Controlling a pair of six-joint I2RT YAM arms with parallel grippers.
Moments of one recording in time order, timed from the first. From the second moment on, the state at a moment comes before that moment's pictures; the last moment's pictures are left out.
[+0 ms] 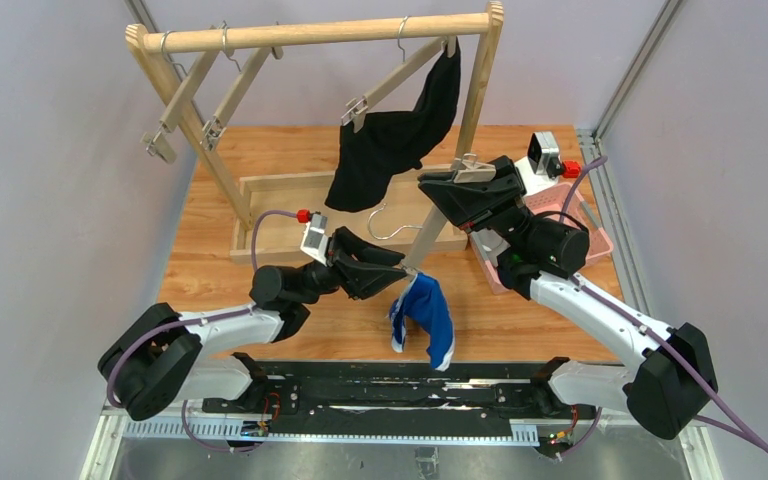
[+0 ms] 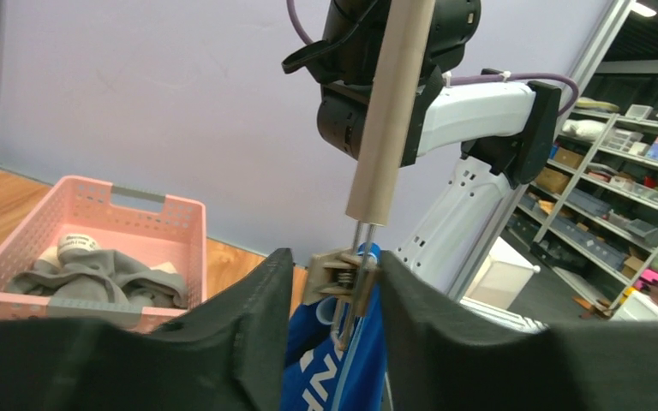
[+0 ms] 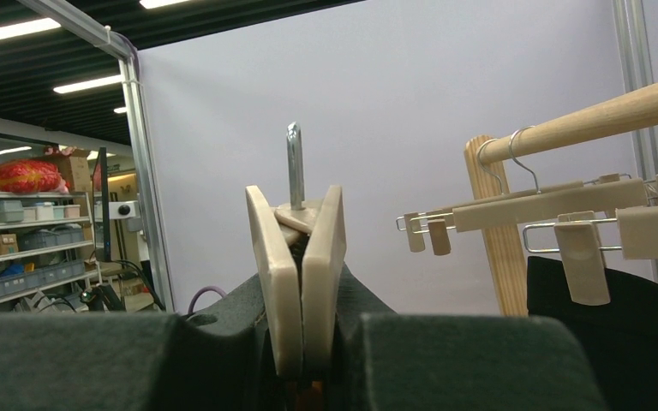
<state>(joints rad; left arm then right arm) -0.75 1.23 0.37 1.47 0.55 -0.74 0.65 1.19 0.88 1.38 -0.51 0.92</state>
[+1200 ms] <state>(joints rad) -0.79 1.34 0.45 1.50 0.68 -0.79 0.66 1.19 0.88 1.37 -0.51 0.91</state>
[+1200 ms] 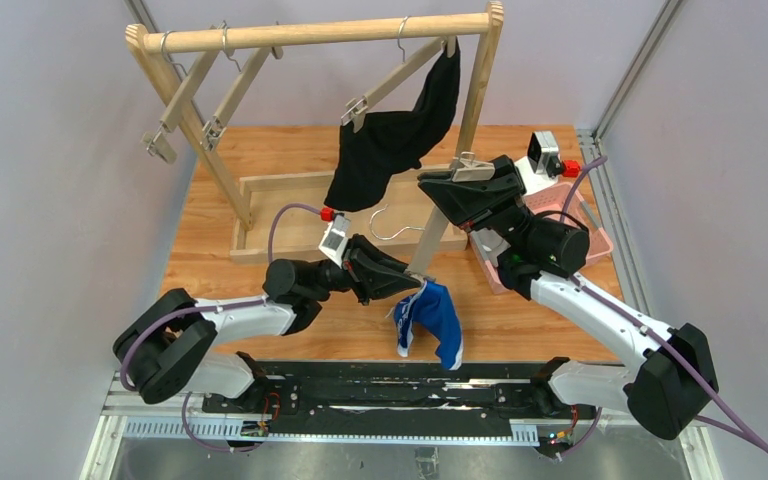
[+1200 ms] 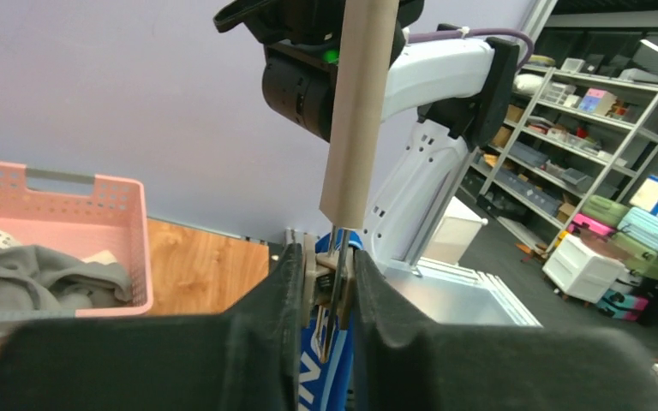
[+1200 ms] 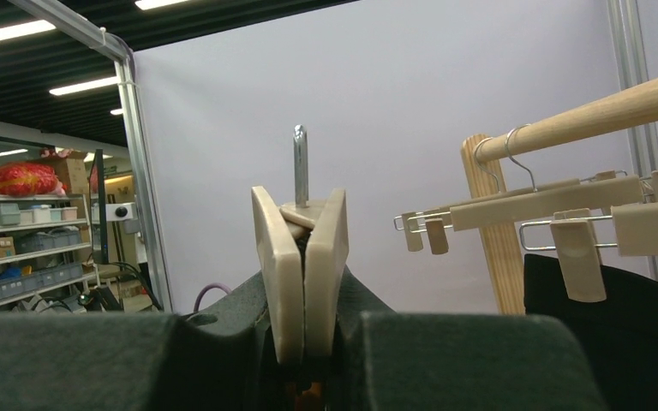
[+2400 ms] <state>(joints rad) -0.80 0.84 0.59 0.45 0.62 -0.30 0.68 1.16 0.88 1.40 -0.49 0.94</state>
